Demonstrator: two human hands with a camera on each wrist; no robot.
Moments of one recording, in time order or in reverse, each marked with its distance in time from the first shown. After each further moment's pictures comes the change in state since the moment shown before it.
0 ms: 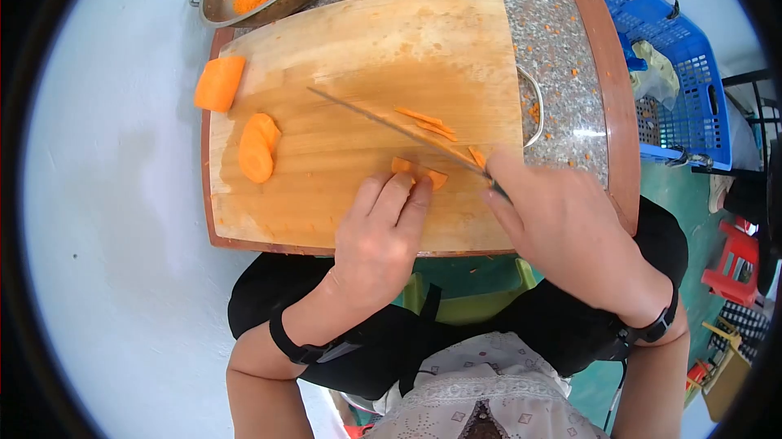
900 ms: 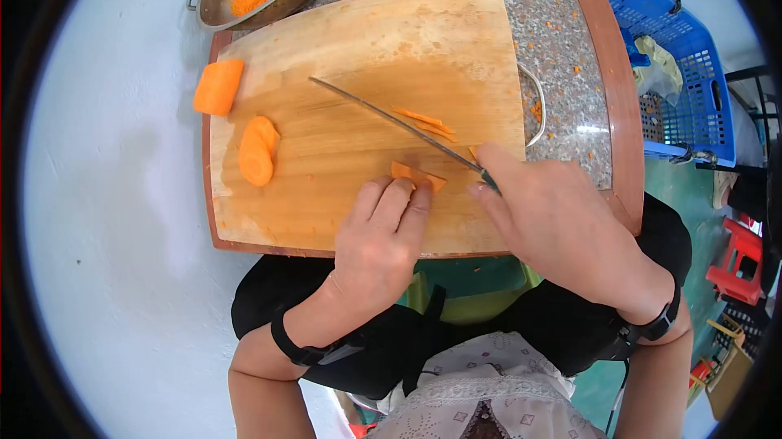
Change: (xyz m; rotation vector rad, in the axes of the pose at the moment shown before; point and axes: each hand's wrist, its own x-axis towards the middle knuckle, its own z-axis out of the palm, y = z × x) left_hand 0.002 0.000 -0.003 -0.002 -0.034 0.010; right_hand 0.010 0.000 0.004 0.005 -0.005 -0.027
